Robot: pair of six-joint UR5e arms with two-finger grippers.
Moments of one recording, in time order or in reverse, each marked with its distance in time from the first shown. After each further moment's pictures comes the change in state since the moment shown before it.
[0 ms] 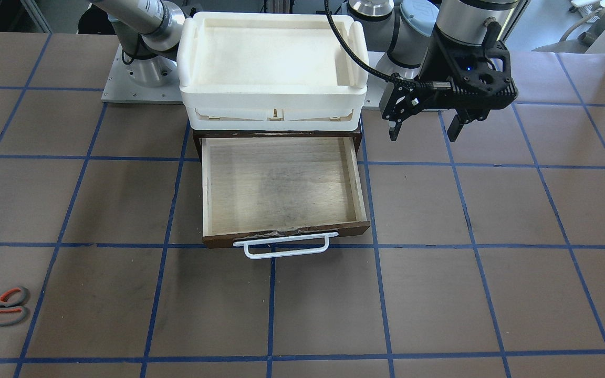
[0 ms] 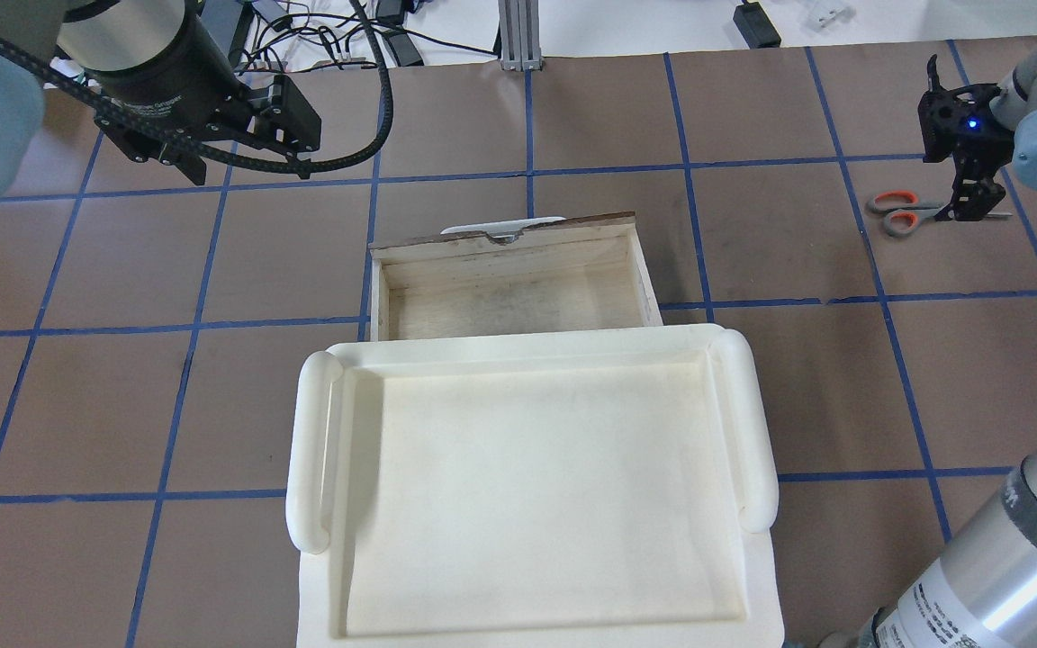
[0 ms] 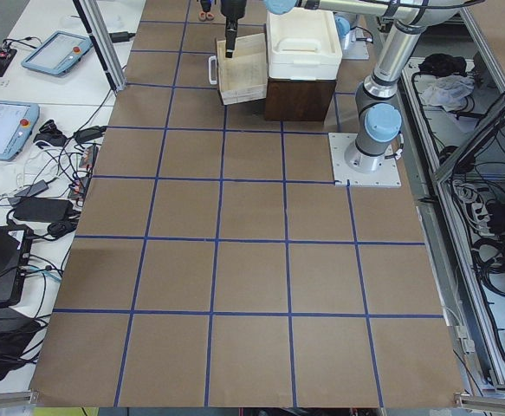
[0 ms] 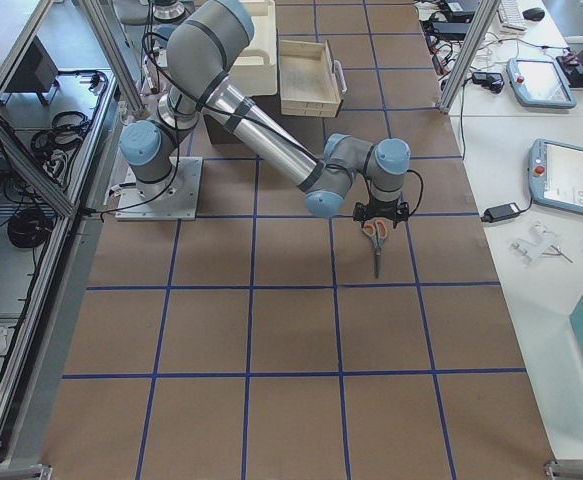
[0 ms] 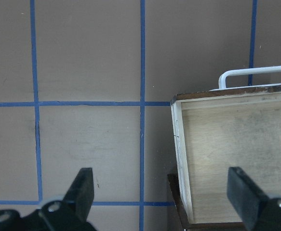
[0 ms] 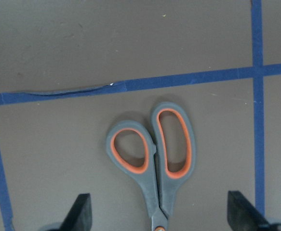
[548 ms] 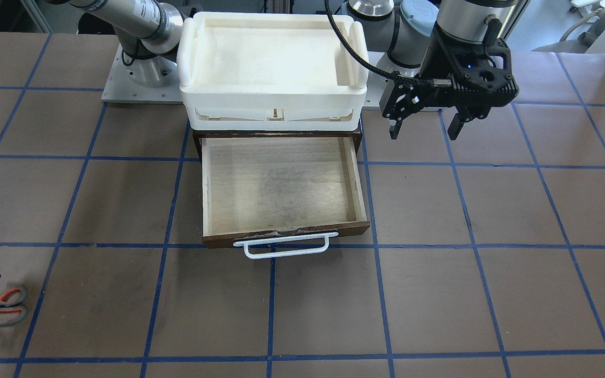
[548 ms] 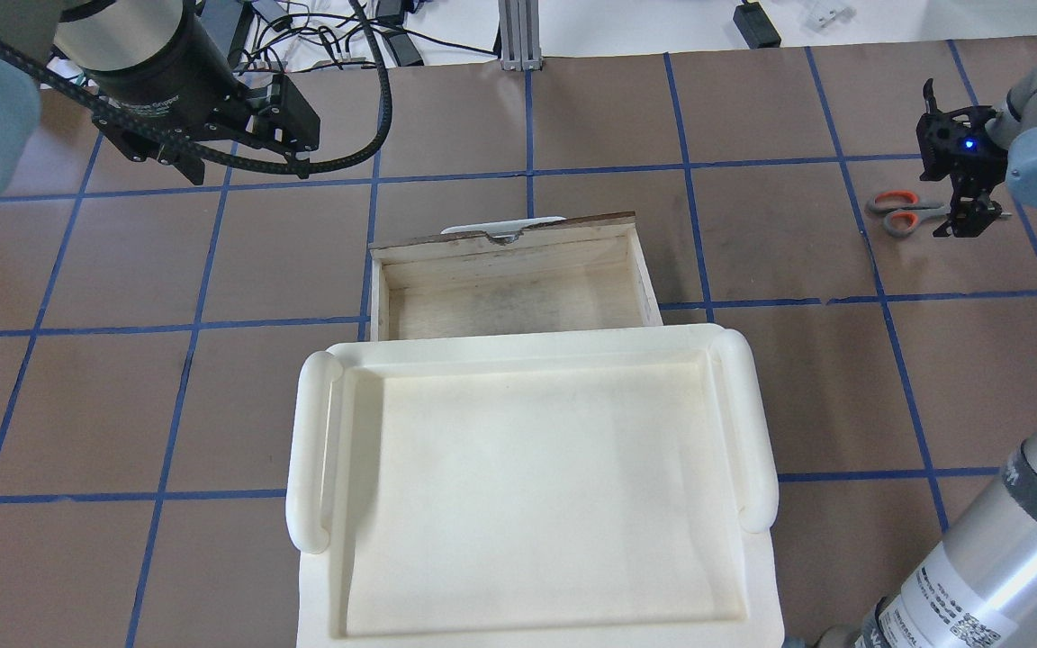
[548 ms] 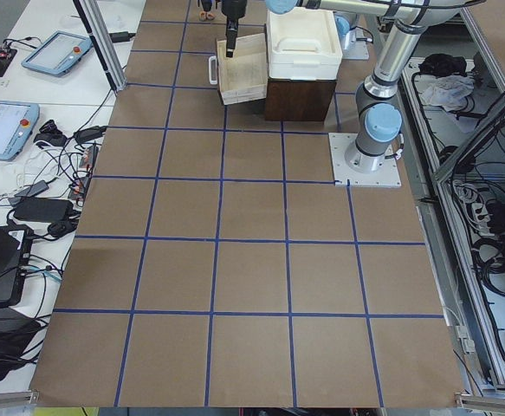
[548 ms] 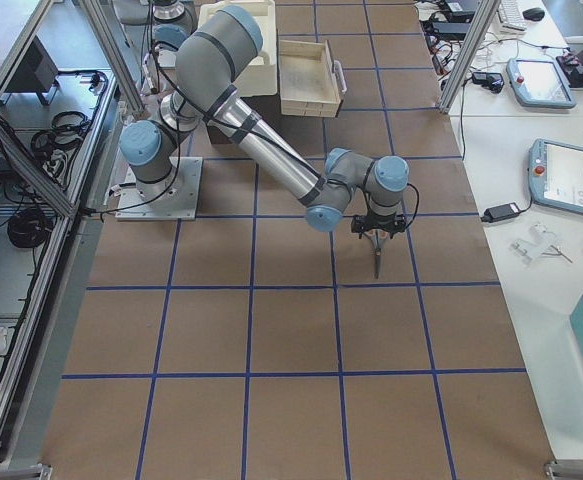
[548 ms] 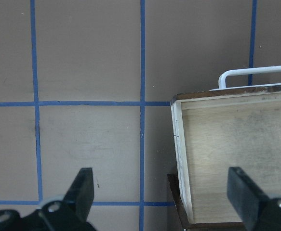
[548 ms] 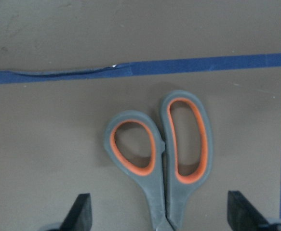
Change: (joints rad) left arm 0.000 0.005 -0.001 0.000 0.001 0.000; right arm -0.022 0.056 -0.002 -0.020 -0.005 -0.024
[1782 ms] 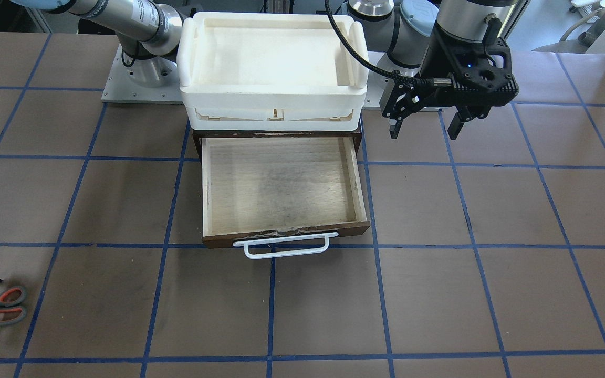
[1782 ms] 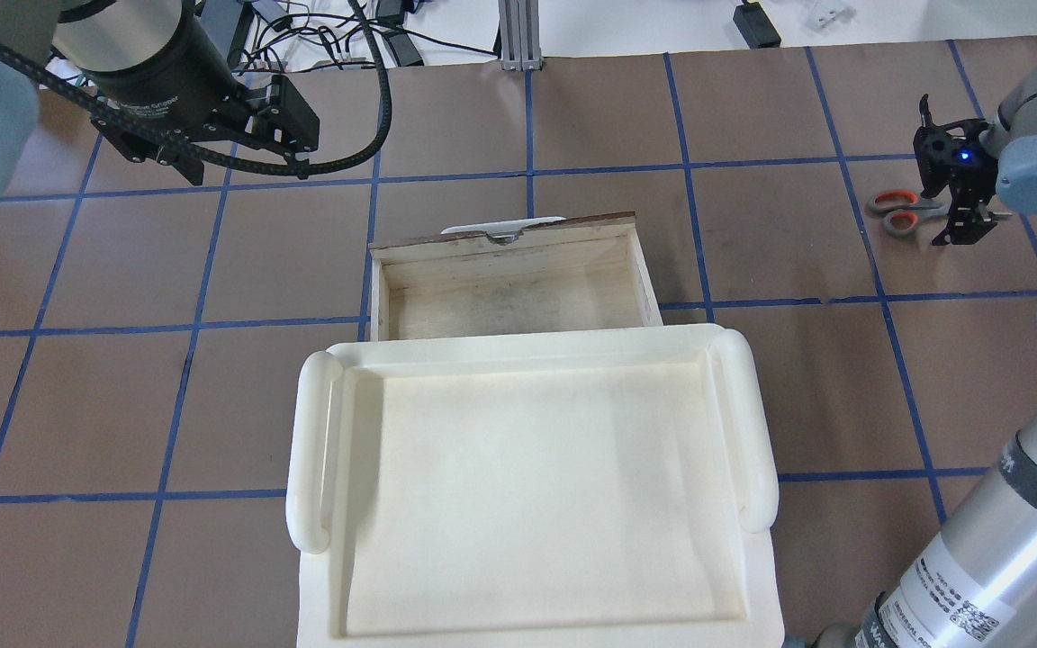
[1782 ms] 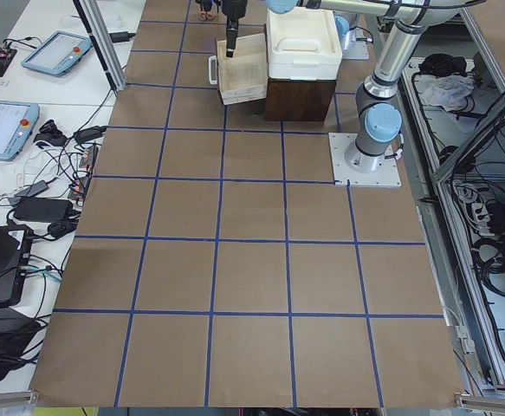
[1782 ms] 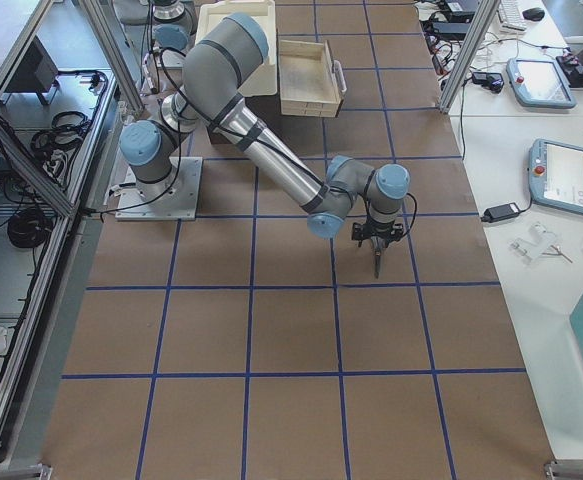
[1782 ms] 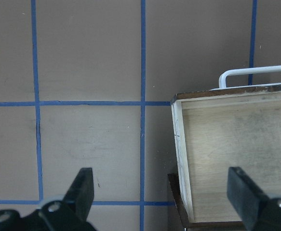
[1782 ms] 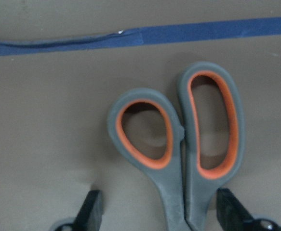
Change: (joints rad) left arm 0.000 0.001 -0.001 0.000 0.001 0.000; right arm -0.001 0.039 -0.018 -0.010 -0.049 0.006
